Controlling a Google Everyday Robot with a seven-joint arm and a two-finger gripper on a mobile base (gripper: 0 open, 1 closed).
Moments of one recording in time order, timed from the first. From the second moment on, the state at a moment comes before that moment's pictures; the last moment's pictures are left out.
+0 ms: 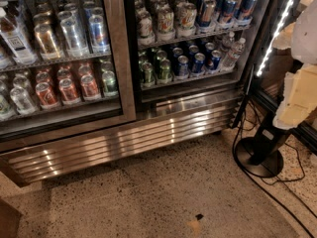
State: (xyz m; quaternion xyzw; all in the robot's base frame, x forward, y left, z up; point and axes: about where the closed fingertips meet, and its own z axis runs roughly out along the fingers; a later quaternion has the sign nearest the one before) arm 0.438 -0.217 0.976 -0.60 0.78 -0.03 0.16
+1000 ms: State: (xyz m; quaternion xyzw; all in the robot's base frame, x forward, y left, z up) arm 0.438 -0.217 0.976 -0.60 0.78 -0.03 0.16
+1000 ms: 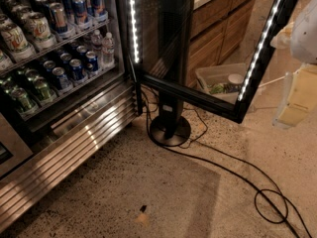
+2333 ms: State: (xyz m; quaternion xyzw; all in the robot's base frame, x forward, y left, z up) arm 0.438 -0.217 0.976 -0.60 0.78 -0.03 0.16
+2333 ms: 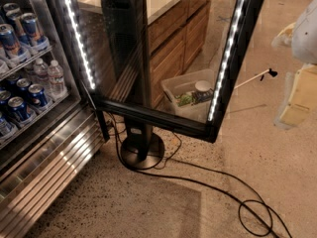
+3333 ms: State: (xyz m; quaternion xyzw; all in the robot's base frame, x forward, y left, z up) arm 0.436 -0.217 0.978 -0.60 0.78 -0.04 0.16
